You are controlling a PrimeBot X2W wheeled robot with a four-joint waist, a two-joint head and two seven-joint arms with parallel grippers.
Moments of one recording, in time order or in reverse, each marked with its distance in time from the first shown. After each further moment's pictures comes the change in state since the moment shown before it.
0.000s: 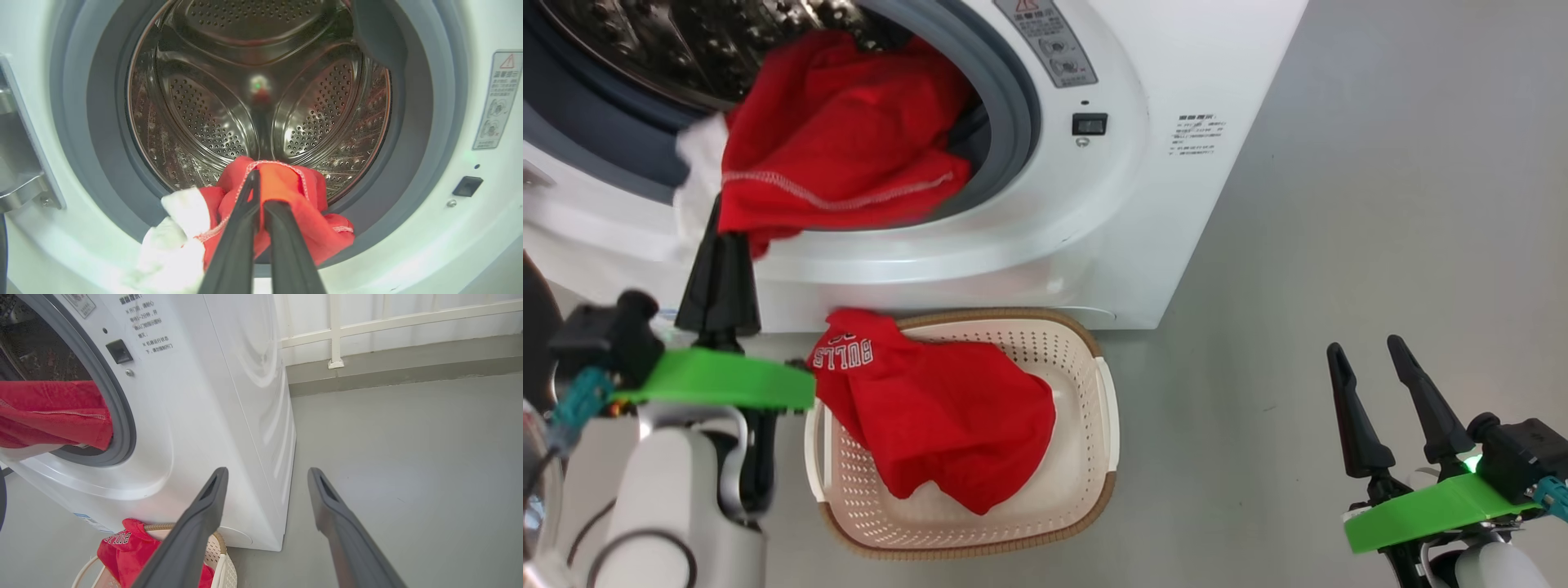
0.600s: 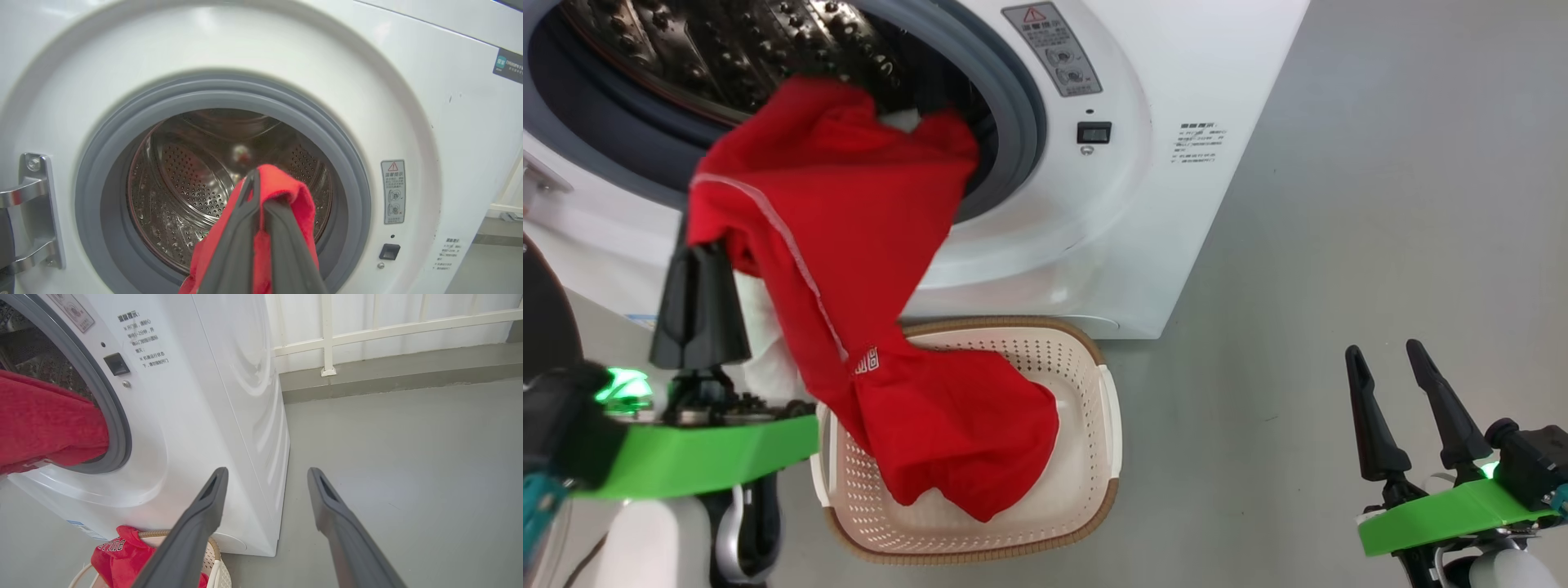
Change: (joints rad) left arm 0.187 -0.001 -0.052 -0.414 -0.059 0.078 -0.004; right arm 0.020 0.002 -0.034 -0.012 -0.004 0.000 0.000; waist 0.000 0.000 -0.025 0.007
